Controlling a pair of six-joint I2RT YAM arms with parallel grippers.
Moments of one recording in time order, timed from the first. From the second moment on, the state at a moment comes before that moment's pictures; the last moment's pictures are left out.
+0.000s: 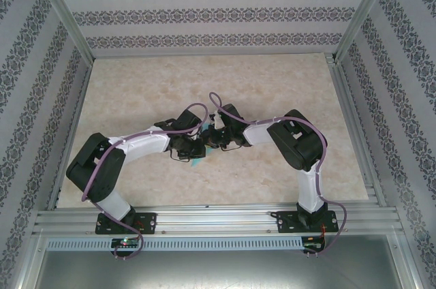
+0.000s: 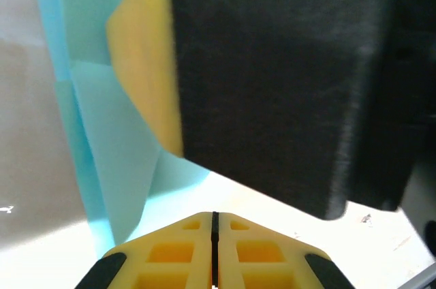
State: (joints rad) left arm -0.60 1.63 0.90 -0.45 0.31 -0.67; right arm 0.65 2.03 1.01 0.22 -0.66 0.91
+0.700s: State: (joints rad) left arm -0.55 1.65 0.83 -0.41 0.32 -0.65; right arm 0.65 2.04 1.01 0.23 -0.66 0.91
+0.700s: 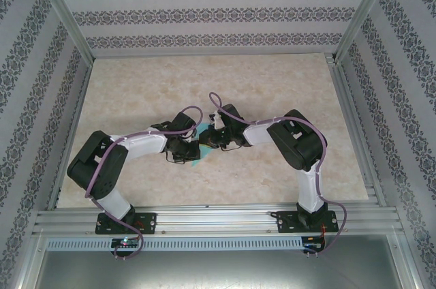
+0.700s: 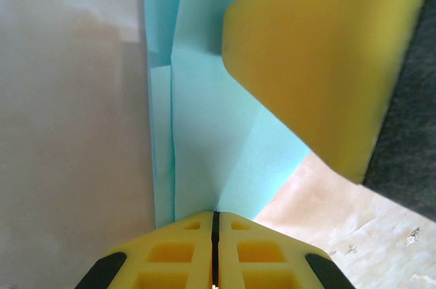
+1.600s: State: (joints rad) left arm -0.55 1.58 0.77 -0.39 0.39 -0.67; right arm 0.65 2.04 1.01 0.23 -0.66 0.91
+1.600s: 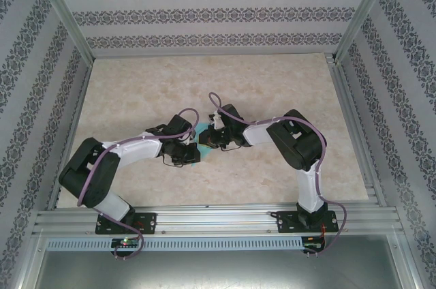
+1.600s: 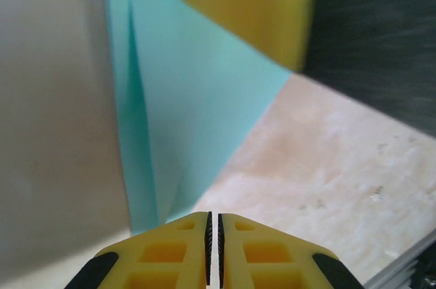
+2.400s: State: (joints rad) left arm -0.51 1.34 0.62 -0.40 0.33 -0.78; right arm 0.65 2.04 1.00 0.25 -0.66 0.95
